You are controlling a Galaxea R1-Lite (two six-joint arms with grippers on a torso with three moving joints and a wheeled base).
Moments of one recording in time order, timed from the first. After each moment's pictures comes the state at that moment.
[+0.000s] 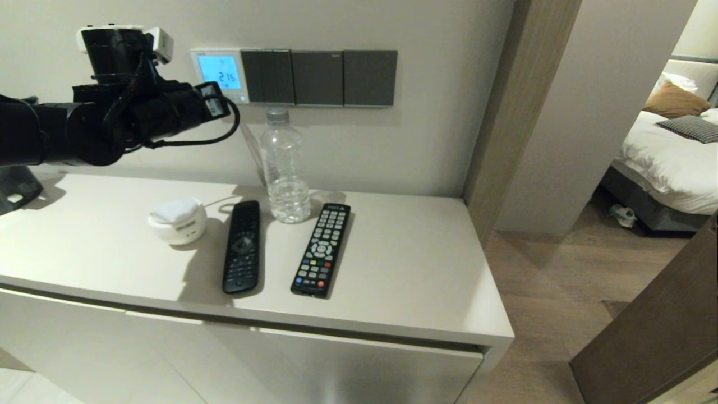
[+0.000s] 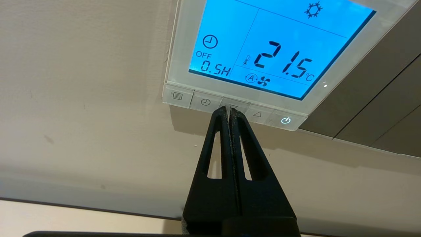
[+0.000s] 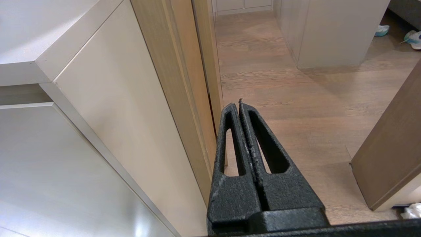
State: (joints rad) left arm -0.15 1.96 -1.66 -0.28 -0.03 -0.27; right arm 0.00 0.00 0.00 -0.01 -0.01 0.04
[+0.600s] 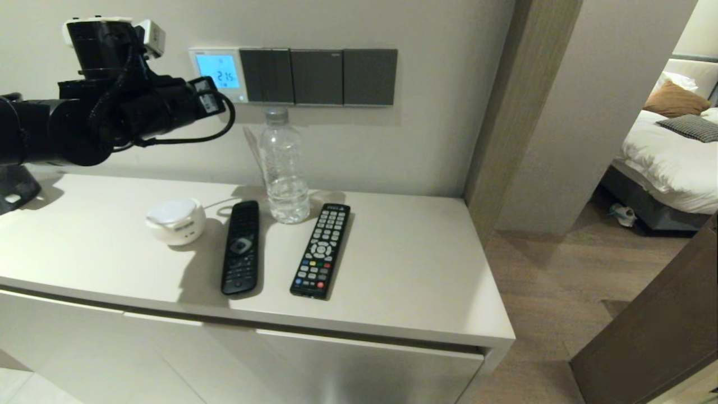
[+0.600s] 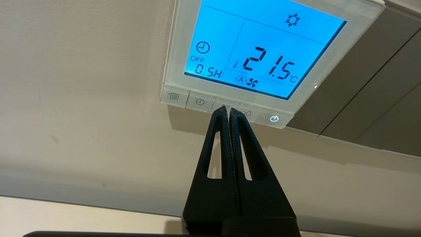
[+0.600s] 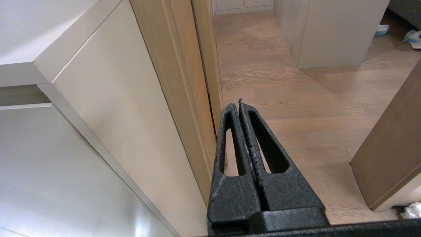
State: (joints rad) left arm -0.15 1.91 -1.62 -0.29 -0.03 -0.27; right arm 0.00 0.00 0.00 -0.01 -0.01 0.03
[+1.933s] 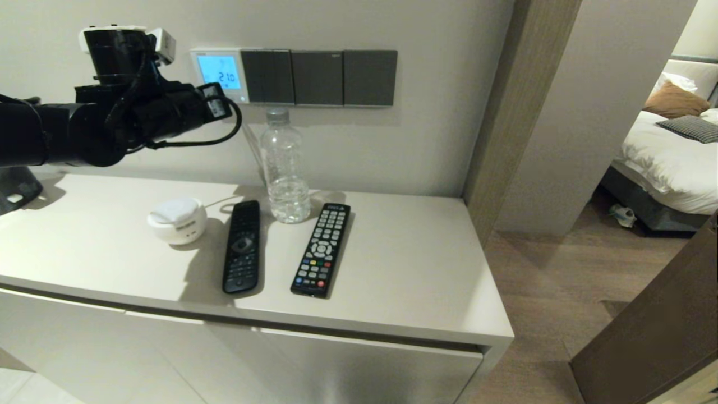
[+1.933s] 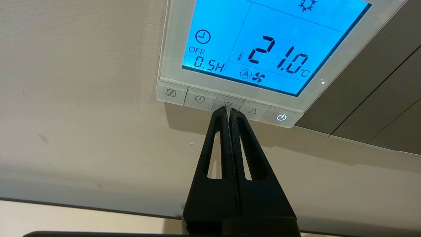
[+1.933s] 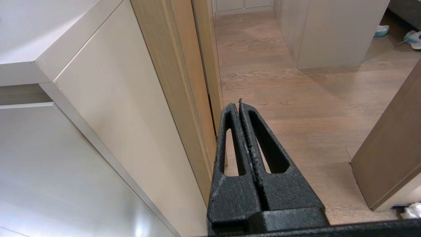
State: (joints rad) left arm -0.16 1.96 -1.66 -0.28 -0.03 -0.27; right arm 0.00 0.00 0.00 -0.01 -0.01 0.04
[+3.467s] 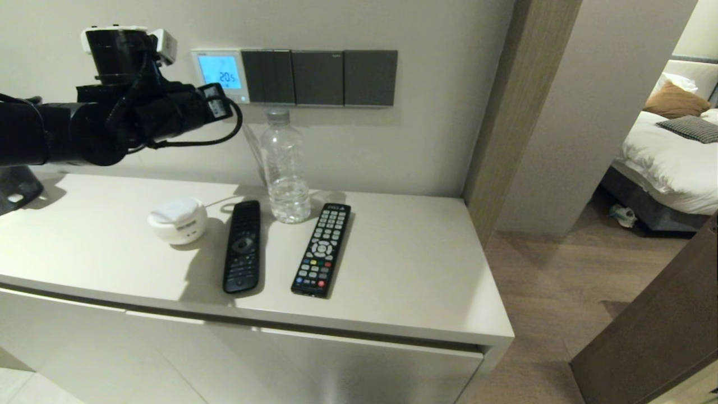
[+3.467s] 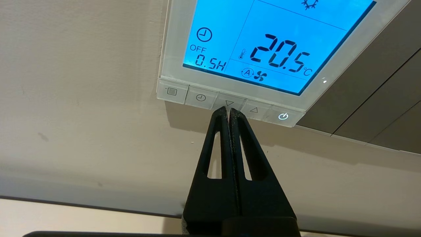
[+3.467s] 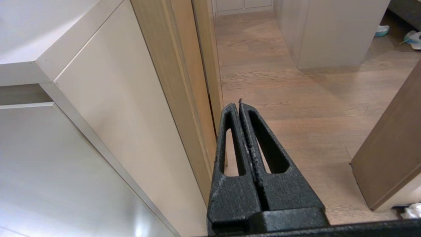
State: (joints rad) left arm -0.15 1.97 -1.68 -0.27 -0.03 -0.27; right arm 0.00 0.00 0.00 -0.01 -0.01 0.04
